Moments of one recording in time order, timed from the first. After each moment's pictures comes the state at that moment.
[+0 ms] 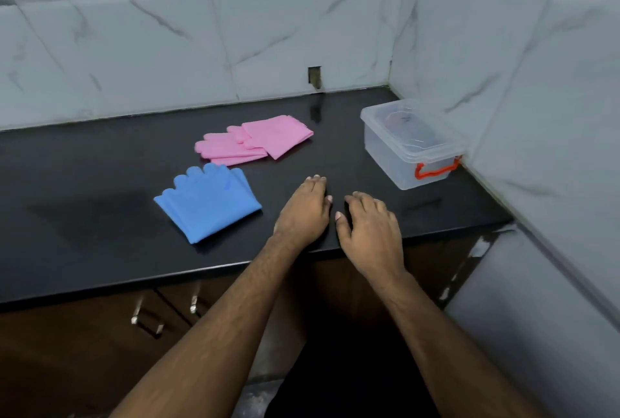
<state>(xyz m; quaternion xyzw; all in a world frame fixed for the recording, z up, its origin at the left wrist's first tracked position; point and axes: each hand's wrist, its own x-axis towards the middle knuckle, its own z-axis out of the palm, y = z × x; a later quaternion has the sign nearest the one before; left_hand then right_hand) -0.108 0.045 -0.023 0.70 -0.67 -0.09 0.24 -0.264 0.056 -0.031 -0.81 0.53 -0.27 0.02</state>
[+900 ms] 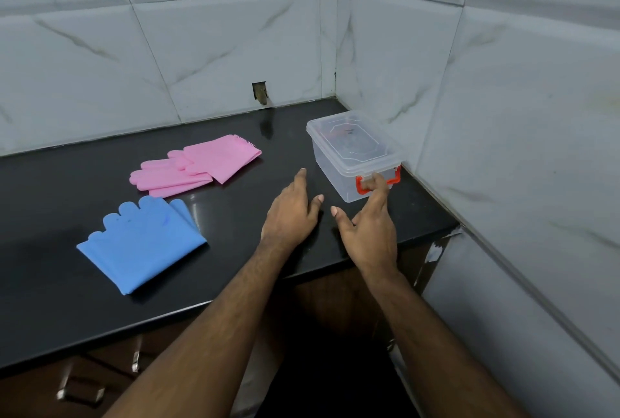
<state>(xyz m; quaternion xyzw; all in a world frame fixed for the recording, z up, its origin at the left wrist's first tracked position) -0.158 -0.016 -0.021 0.67 -0.68 -0.09 0.30 -0.318 0.012 -0.019 -0.65 0.58 -0.46 0.18</state>
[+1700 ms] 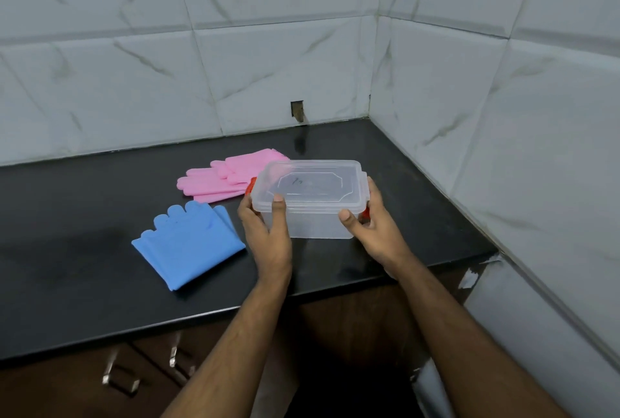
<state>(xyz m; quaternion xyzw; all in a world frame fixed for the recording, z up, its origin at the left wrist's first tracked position) -0.113 0.045 -0.010 0.57 -0.31 -0.18 0.74 -0.294 -0.011 -0.001 -0.69 0.34 -0.44 0.47</state>
